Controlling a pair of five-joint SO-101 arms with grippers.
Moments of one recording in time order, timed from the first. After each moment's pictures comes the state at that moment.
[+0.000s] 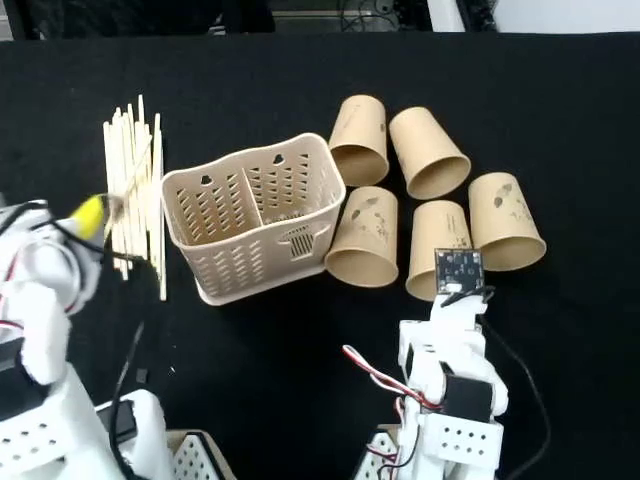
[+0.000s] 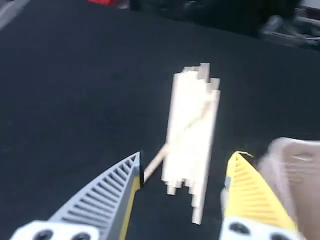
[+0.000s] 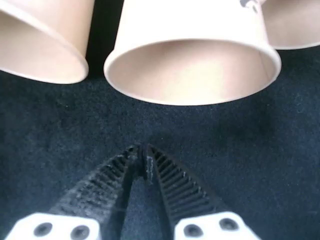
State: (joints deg) left arm -28.8 -59.2 21.1 82.6 -2.2; right arm 10.5 -103.3 97.0 74.0 8.0
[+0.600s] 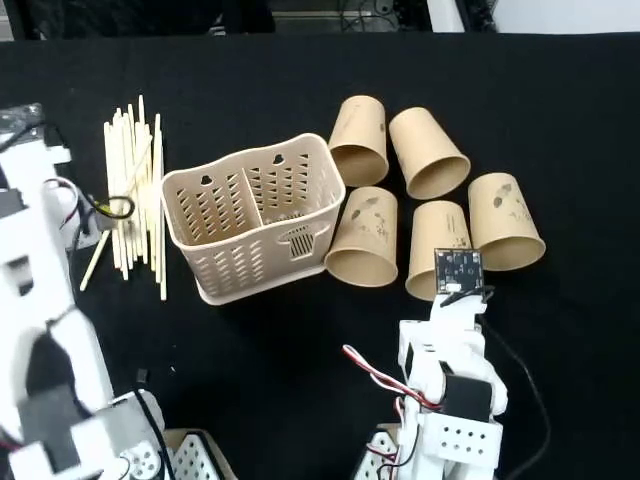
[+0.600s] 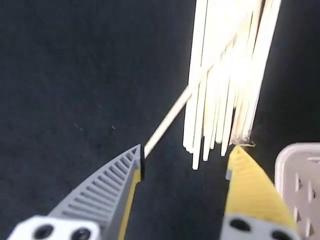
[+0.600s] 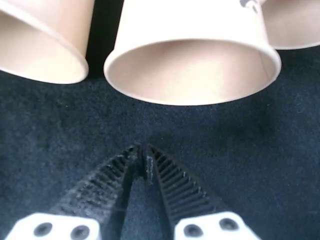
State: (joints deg) left arm -30.8 -12.6 22.4 67.7 -10.1; right arm 10.5 -103.3 97.0 74.0 8.0
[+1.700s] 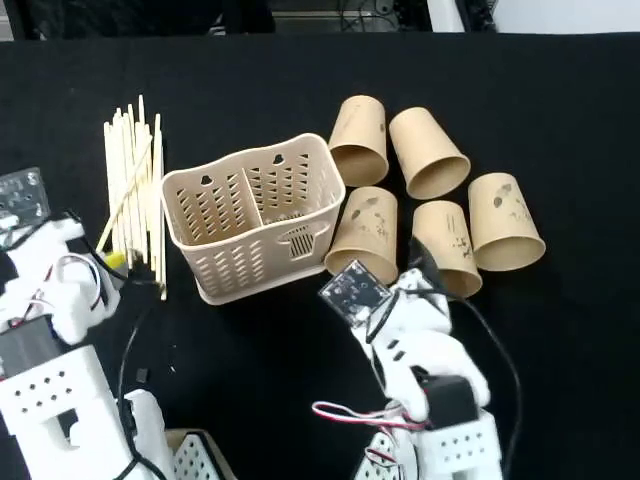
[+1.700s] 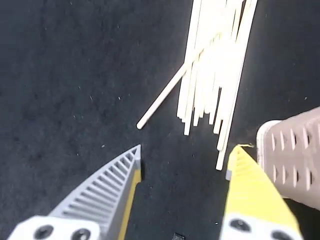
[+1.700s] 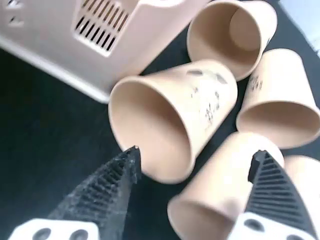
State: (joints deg) left arm -30.8 -61.9 51.6 71.8 -6.2; right arm -13.0 -103.3 92.8 58.9 38.5
